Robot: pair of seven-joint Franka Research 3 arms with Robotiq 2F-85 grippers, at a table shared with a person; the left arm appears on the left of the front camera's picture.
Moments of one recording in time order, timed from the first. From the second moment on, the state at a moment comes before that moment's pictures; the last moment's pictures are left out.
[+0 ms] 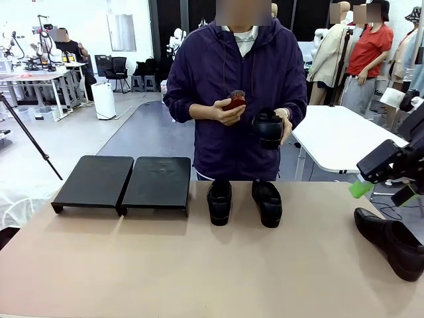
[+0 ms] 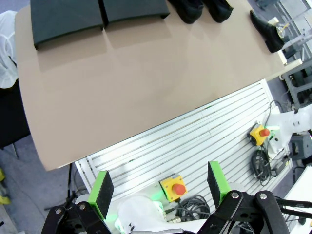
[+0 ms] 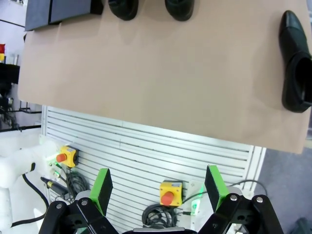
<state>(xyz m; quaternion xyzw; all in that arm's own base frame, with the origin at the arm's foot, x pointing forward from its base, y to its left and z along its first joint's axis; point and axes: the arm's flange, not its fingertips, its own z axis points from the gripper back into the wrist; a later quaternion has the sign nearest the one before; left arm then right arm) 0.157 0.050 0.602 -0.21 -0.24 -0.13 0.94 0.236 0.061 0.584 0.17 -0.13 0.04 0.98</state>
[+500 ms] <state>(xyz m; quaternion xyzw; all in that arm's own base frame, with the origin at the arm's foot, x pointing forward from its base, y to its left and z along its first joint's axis) 0.157 0.050 0.602 -0.21 -0.24 -0.13 0.94 0.224 0.065 0.592 0.17 -0.14 0.05 0.97</state>
